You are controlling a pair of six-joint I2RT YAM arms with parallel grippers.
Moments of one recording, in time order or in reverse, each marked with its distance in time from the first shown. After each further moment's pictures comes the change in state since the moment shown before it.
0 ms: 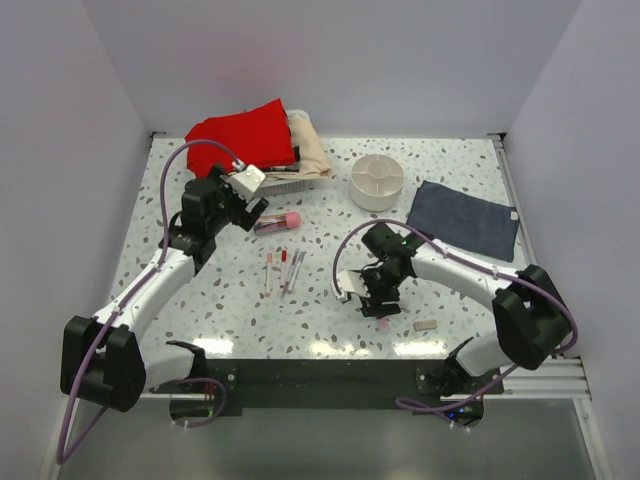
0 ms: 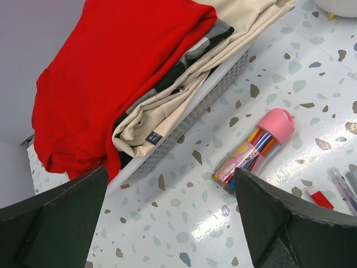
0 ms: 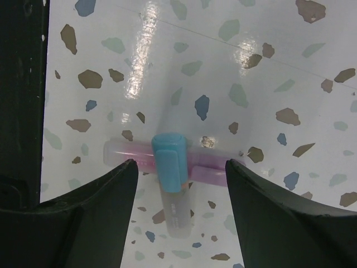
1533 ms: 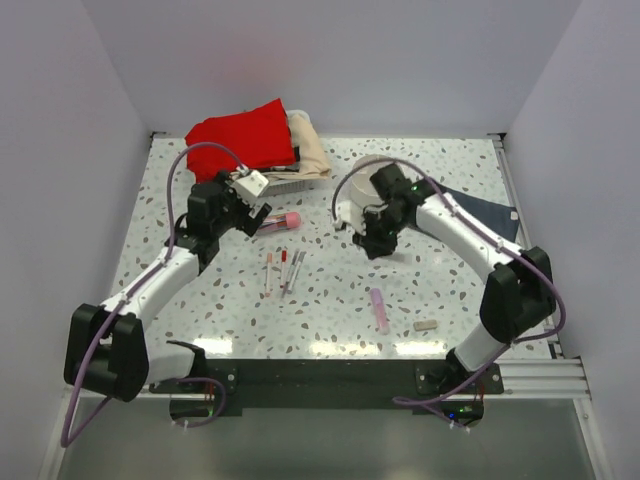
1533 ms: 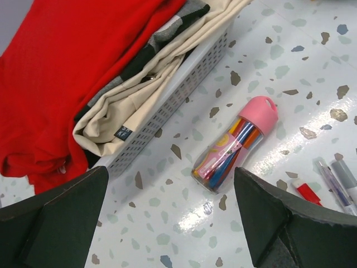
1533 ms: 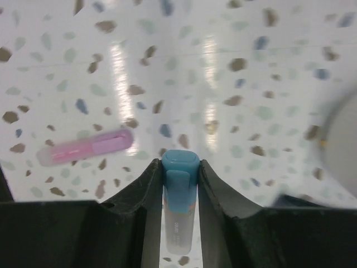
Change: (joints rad) left arm 0.000 0.052 -0.036 0.038 0.033 -0.016; right arm -0.163 0.143 0.428 -0.133 0.044 0.199
